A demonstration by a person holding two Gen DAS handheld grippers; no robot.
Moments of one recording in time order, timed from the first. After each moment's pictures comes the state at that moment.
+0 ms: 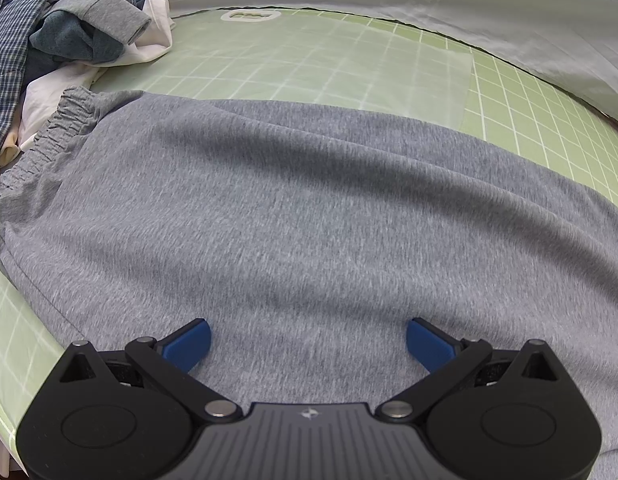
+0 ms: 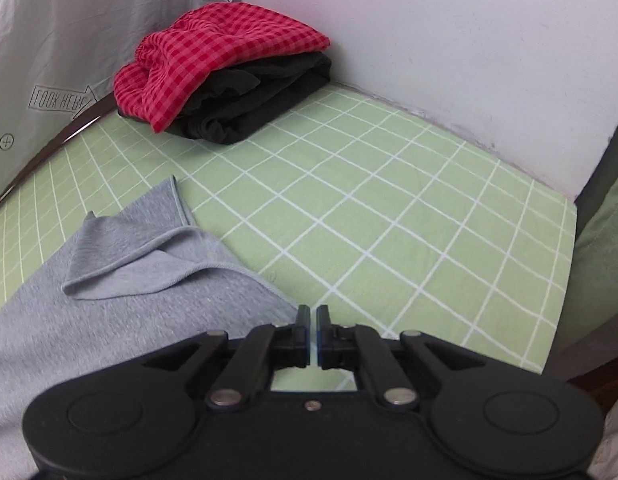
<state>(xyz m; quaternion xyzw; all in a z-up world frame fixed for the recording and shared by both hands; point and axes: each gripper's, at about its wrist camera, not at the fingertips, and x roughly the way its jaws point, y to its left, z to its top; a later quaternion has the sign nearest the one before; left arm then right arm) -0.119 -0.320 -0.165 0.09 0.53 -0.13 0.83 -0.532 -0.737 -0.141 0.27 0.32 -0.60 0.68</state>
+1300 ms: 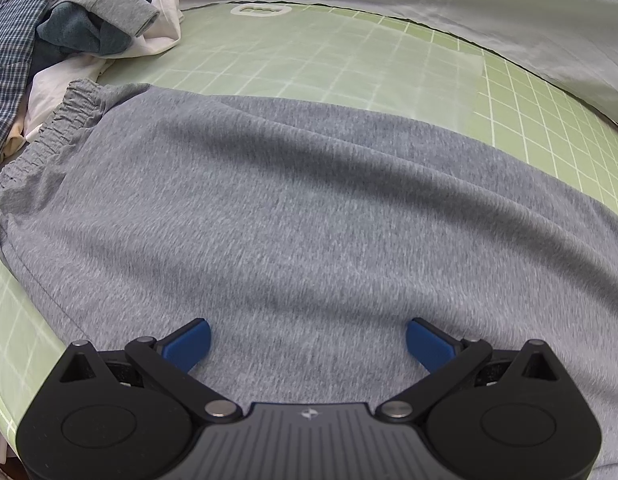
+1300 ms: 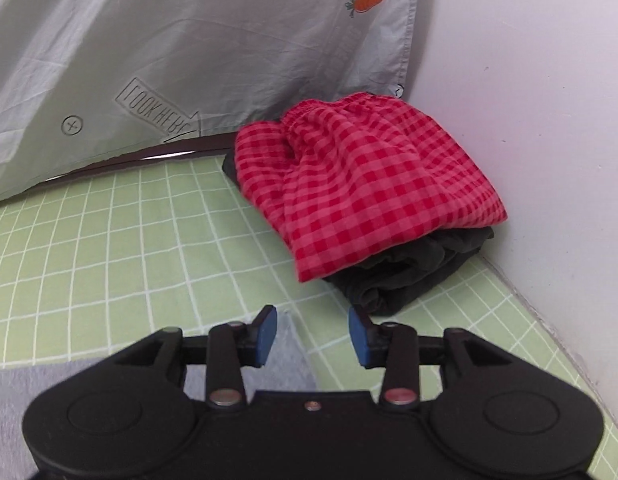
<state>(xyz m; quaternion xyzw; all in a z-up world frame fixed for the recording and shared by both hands) -0.114 -0.326 -0.164 0.08 0.54 -0.11 0.83 -0.408 -0.806 -0.136 0.13 0.34 -0.51 0.78</state>
